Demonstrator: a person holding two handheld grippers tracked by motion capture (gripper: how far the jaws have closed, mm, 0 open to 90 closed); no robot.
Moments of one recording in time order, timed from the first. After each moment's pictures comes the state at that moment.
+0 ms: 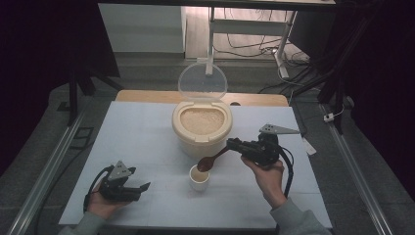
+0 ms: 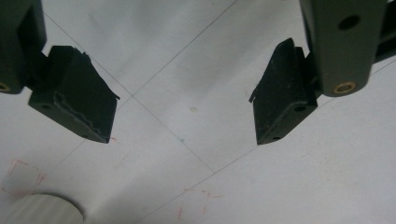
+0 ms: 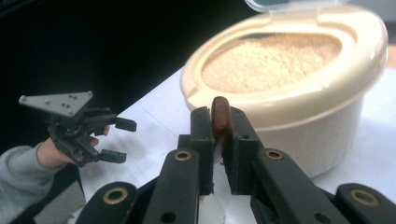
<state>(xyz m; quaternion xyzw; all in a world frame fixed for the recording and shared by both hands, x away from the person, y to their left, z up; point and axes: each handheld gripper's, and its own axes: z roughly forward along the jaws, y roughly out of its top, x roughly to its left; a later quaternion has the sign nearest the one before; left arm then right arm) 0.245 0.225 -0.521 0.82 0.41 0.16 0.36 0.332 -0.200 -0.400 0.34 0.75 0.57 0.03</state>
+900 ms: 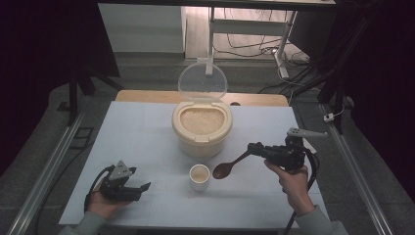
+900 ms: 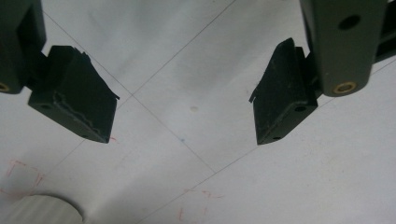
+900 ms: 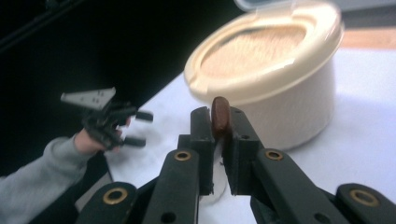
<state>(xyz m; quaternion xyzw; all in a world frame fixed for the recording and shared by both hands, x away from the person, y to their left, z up) 0.246 0.224 -0.521 0.82 0.41 0.16 0.36 0.322 -0.259 -0.392 0.36 0.74 0.57 -0.03</state>
